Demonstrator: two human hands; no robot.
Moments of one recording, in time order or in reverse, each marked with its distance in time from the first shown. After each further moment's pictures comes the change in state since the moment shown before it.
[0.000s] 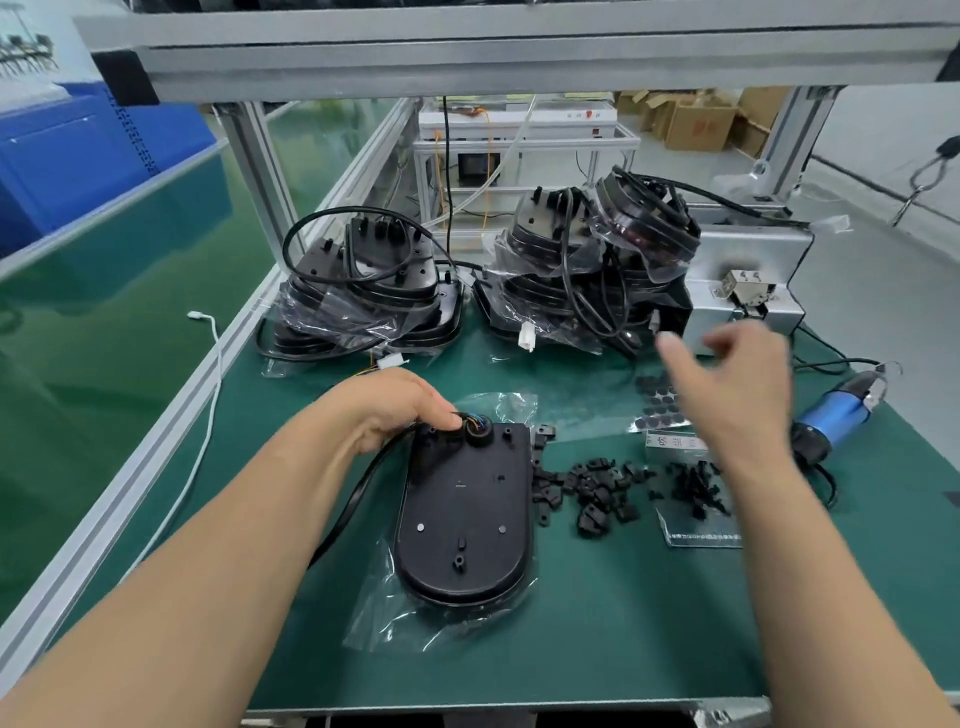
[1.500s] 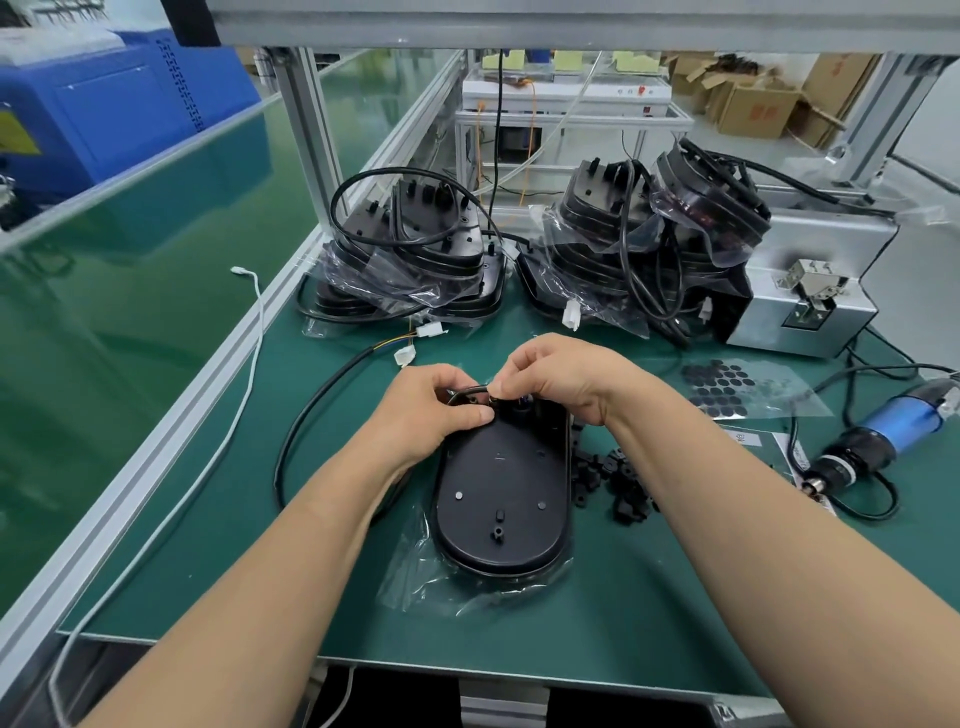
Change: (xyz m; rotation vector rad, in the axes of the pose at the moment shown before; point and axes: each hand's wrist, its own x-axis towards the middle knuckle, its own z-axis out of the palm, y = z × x) left_hand -0.025 -0.042 0.022 -0.098 0.259 0.304; right_hand -0.030 -0.095 0.102 0.294 -1.145 0.057
